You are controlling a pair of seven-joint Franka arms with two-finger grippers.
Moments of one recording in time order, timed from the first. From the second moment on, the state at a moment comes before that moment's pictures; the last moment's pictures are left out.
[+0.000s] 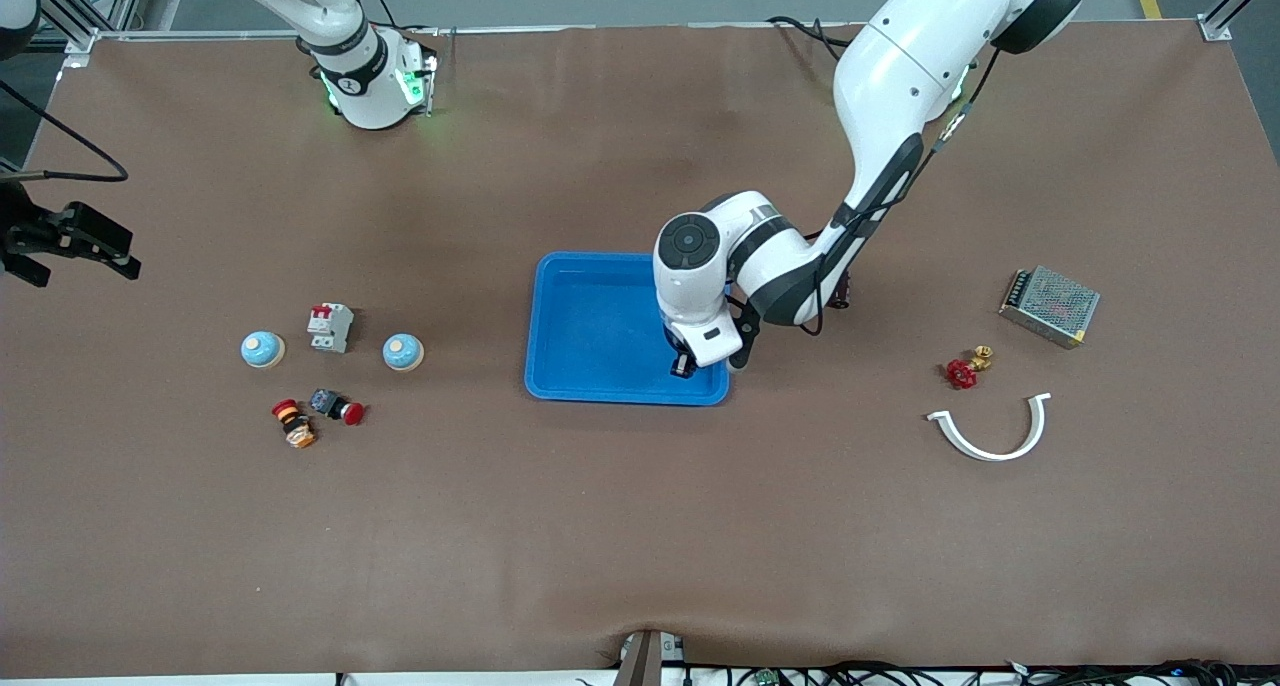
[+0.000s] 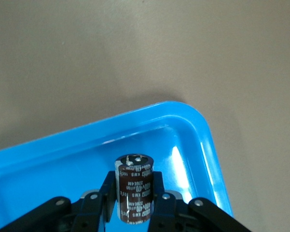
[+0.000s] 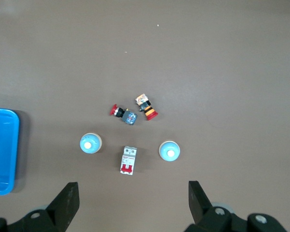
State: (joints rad) left arm -0.42 0.77 -0.37 -1.55 0.45 2.26 -2.18; right arm 0.04 0.00 -0.12 -1.63 0.02 1.72 -0.16
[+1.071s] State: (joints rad) left arm -0.24 0.55 -0.50 -1.74 0.42 2.08 -1.52; right arm 0.04 0.00 -0.13 -1.58 0.03 1.73 -0.09
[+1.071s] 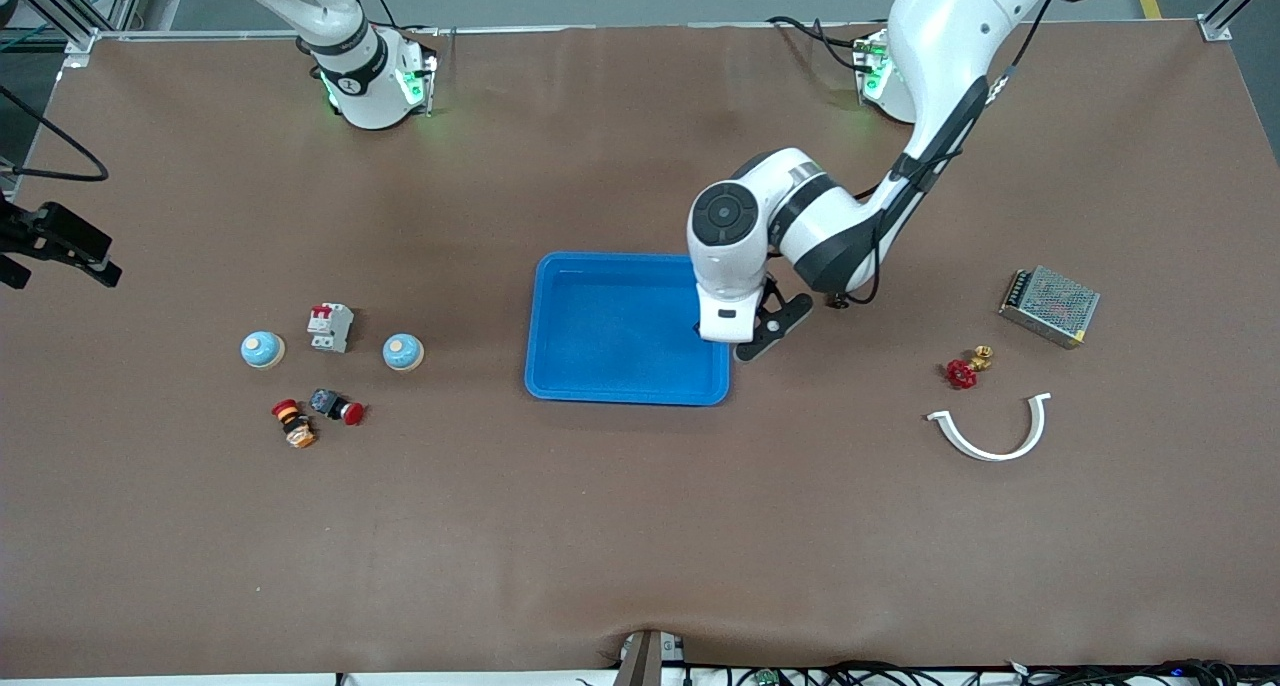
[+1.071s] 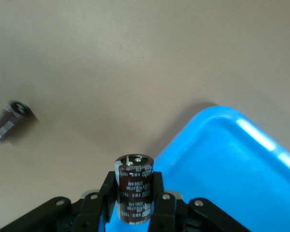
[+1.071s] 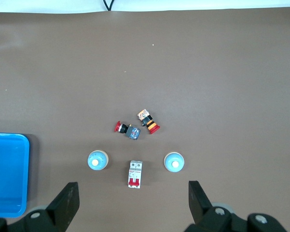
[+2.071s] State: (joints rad) left arm 0.00 0.22 -0.53 -2.33 0.42 2.50 -1.05; right arm 0.02 0.00 -0.13 -1.55 0.08 1.65 -0.09
